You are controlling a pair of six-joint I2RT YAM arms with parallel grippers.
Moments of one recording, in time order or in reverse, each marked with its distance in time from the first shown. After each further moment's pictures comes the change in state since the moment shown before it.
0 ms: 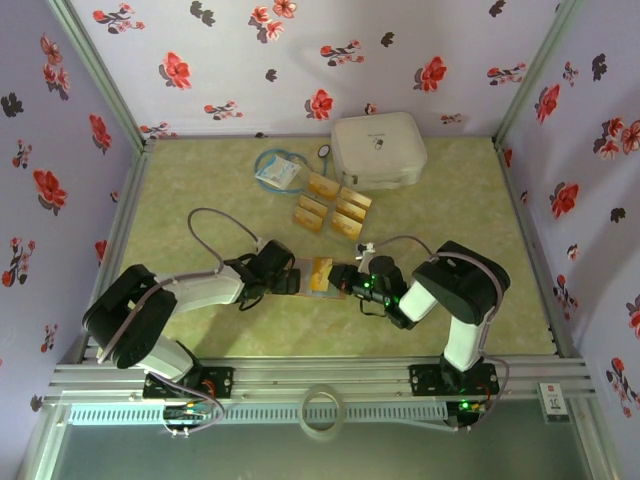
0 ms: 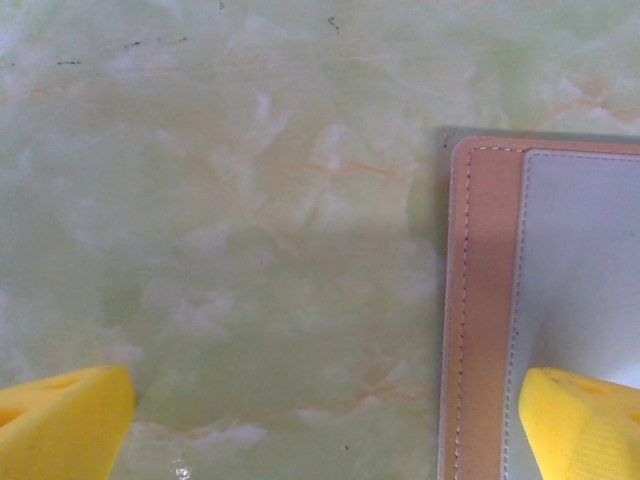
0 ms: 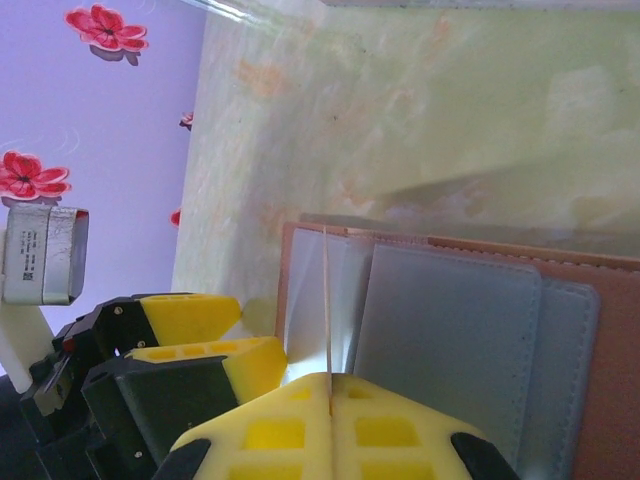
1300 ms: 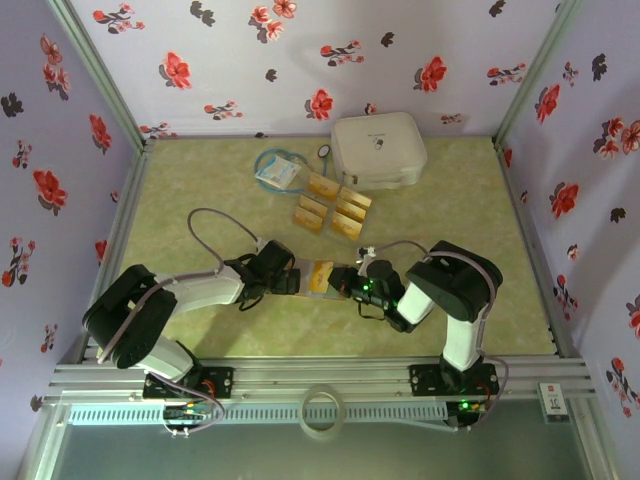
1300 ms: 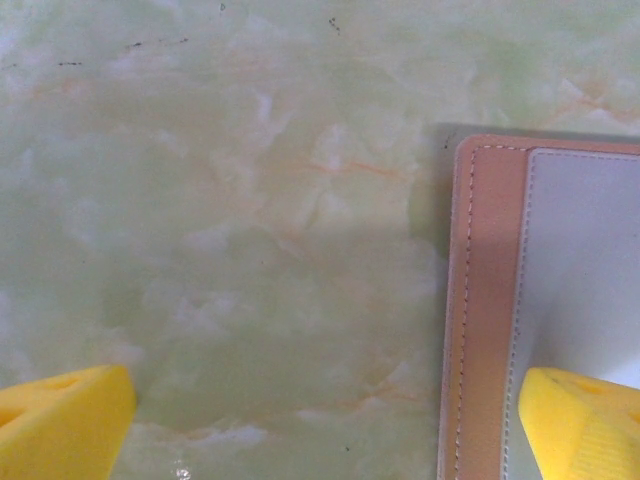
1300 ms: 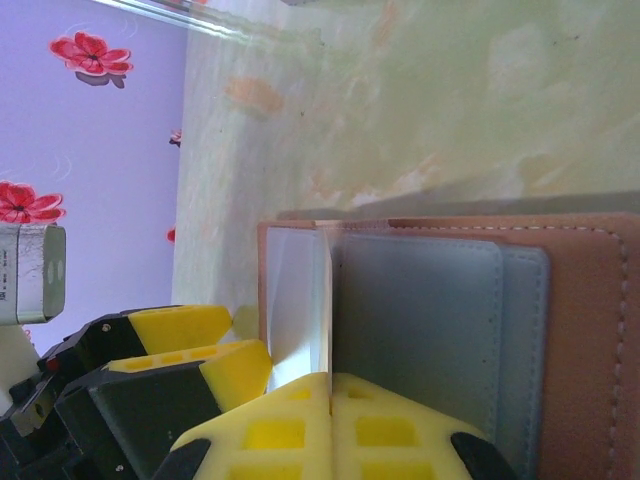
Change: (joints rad) left arm 0.000 0.000 -0.001 0.002 -0.003 0.000; right arm 0.027 0.037 -0.013 0.037 0.057 0.085
